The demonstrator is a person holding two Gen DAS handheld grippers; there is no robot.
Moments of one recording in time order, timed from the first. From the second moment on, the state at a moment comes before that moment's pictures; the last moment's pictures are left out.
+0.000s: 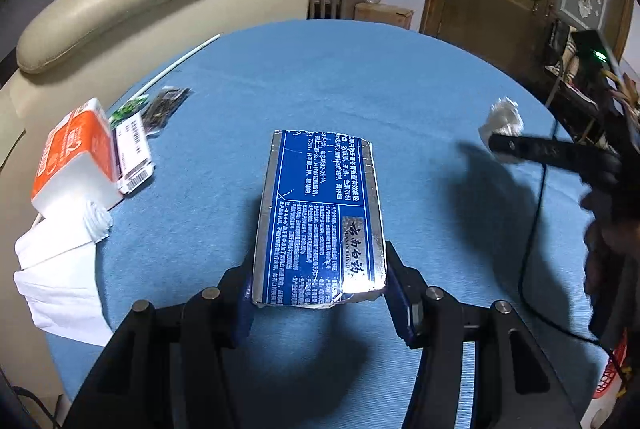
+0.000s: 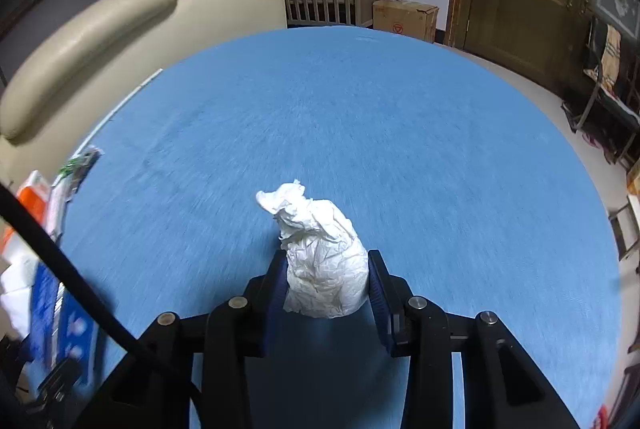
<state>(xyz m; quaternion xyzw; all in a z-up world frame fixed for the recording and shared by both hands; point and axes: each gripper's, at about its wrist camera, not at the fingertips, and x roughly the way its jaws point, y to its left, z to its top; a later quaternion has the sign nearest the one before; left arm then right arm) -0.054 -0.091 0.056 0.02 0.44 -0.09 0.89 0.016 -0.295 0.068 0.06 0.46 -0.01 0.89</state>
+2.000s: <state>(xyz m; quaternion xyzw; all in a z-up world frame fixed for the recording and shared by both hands) -0.149 -0.144 0.085 0.06 0.42 -0.09 0.90 -0.215 -0.295 0.105 0.18 0.38 0.03 0.90</state>
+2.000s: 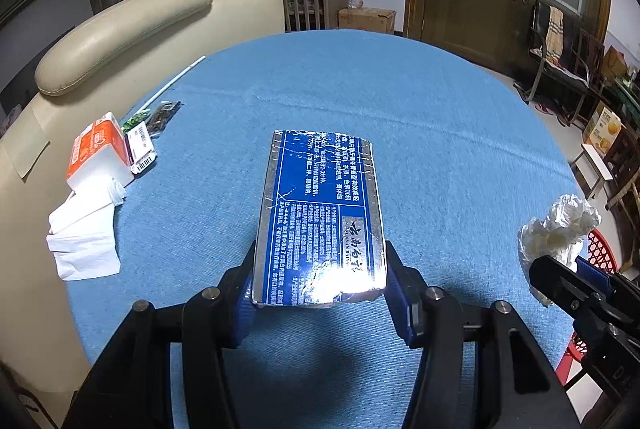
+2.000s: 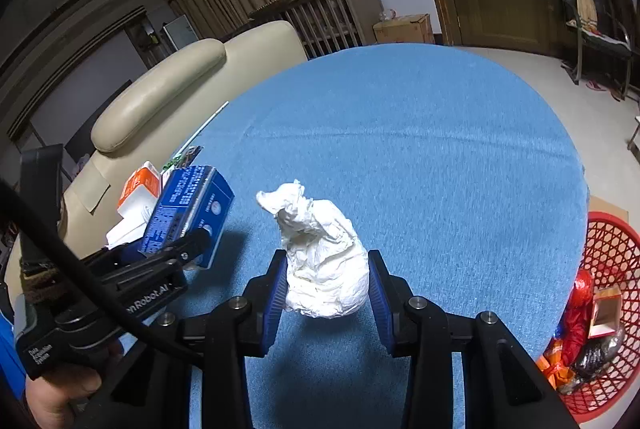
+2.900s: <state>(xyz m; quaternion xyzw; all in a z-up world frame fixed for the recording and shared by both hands) -0.142 -0.158 0.071 0.08 0.43 -0.11 0.89 -0.225 -0.301 0.107 0.20 0.37 0.02 0.91</state>
